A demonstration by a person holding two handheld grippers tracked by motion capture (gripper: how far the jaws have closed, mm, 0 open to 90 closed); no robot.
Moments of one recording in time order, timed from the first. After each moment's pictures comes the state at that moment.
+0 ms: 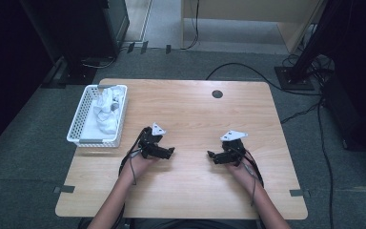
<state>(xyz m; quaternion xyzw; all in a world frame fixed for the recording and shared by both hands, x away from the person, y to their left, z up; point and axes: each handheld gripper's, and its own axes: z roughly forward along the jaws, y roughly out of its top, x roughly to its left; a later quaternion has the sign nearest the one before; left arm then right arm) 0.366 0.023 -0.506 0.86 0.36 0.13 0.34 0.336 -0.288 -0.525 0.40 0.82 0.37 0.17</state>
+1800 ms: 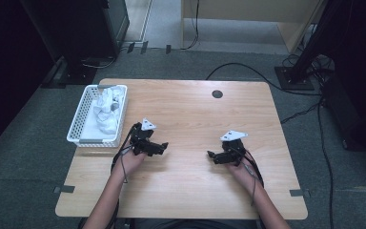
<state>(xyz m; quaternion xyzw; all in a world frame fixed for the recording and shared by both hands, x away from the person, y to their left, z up) 0.373 0.048 -0.491 0.84 0.39 0.14 0.35 0.335 -0.288 -0.525 0.40 0.82 0.37 0.17</state>
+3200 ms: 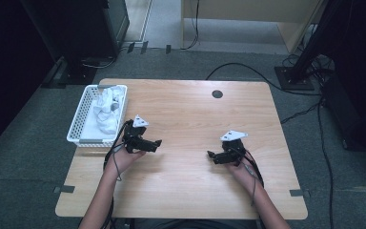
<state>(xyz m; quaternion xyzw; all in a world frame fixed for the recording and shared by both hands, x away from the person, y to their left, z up) 0.374 0.069 -0.475 0.84 0.39 0.14 0.36 0.335 -0.288 -0.525 0.40 0.82 0.37 0.17</state>
